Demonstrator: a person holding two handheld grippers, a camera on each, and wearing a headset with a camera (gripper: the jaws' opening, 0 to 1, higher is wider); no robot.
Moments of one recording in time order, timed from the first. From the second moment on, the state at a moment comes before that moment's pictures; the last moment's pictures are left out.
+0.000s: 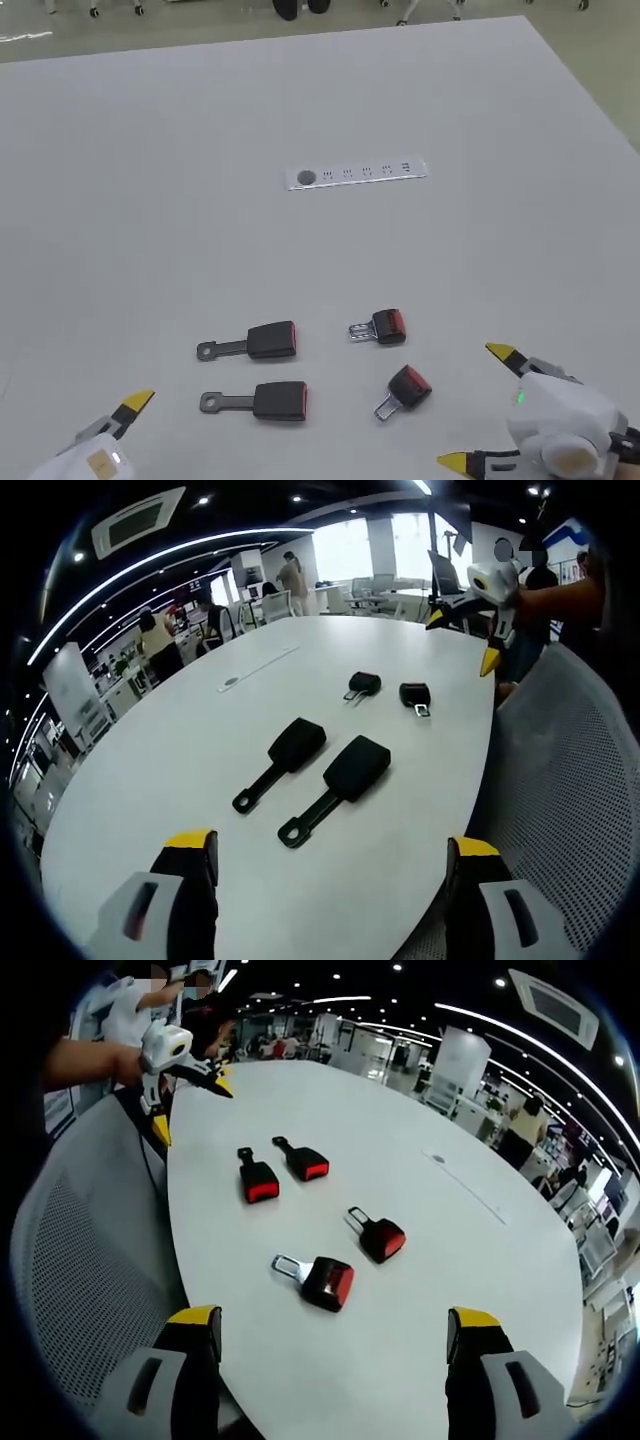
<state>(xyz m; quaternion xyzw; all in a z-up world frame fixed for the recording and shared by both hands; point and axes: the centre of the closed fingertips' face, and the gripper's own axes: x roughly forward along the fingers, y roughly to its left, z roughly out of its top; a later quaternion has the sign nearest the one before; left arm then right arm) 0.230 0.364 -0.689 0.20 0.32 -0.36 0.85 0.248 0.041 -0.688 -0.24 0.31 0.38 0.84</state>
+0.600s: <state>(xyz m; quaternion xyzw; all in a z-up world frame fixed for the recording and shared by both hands) 0.231 0.367 -0.689 0.20 0.33 -0.36 0.85 0.247 0.043 -0.684 -0.24 0.31 0.38 0.84</state>
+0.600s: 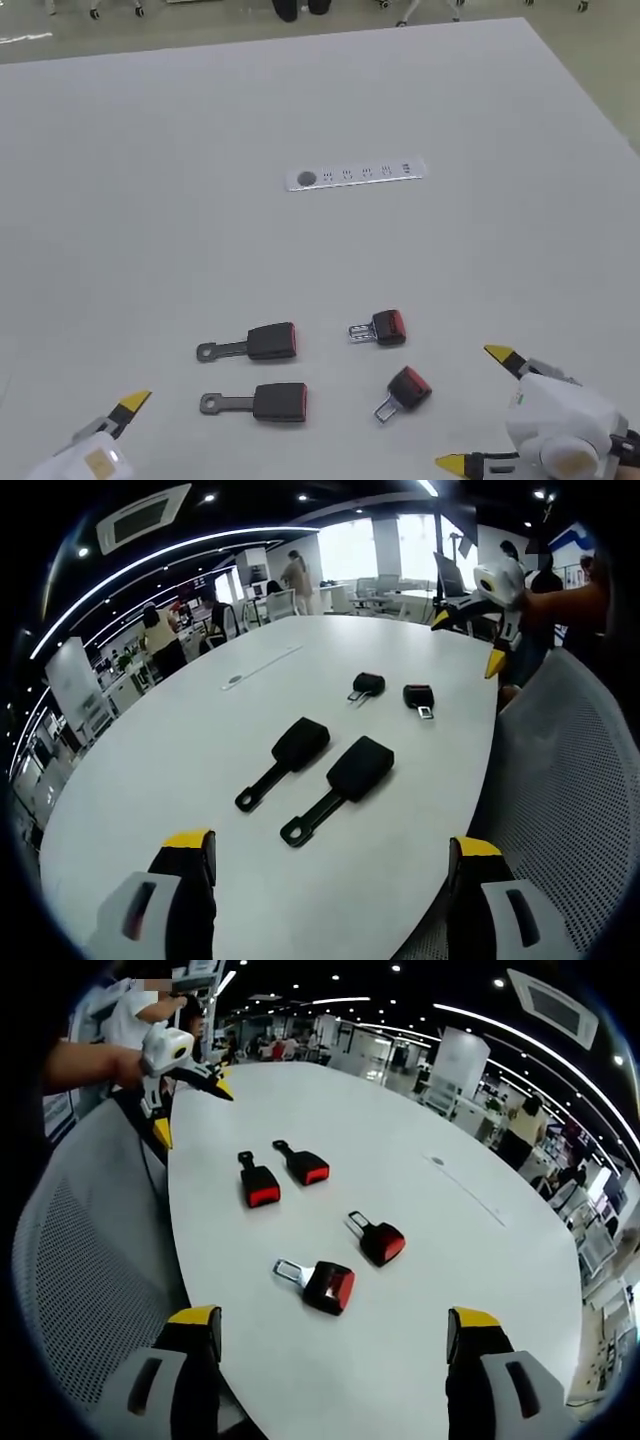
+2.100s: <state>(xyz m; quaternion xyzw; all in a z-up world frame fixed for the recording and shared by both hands) 0.242 0.338 -0.699 0.26 0.31 -0.43 0.81 0.252 0.057 -0.689 -0.33 0.28 0.46 0.78</state>
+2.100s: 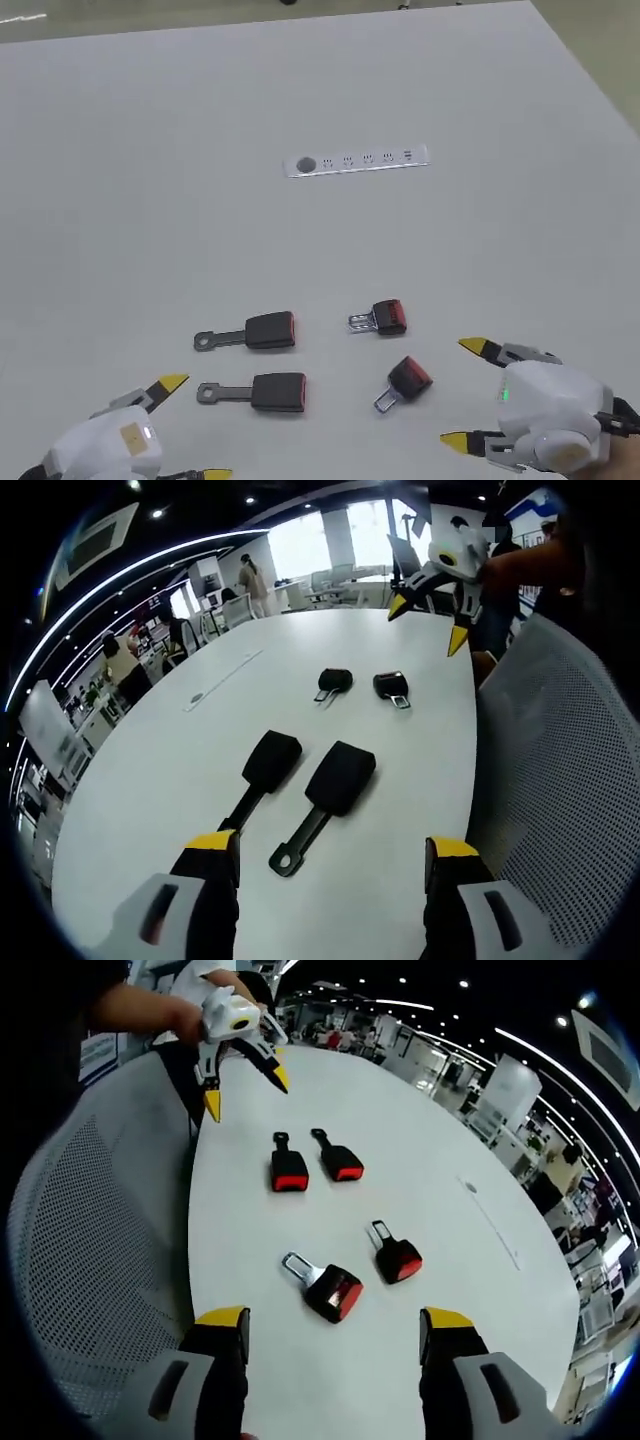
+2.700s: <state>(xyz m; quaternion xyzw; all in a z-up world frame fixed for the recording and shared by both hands) 0.257 0.317 -0.723 0.30 0.32 -0.46 0.77 0.251 0.066 -0.712 -0.39 0.30 0.50 0.72</state>
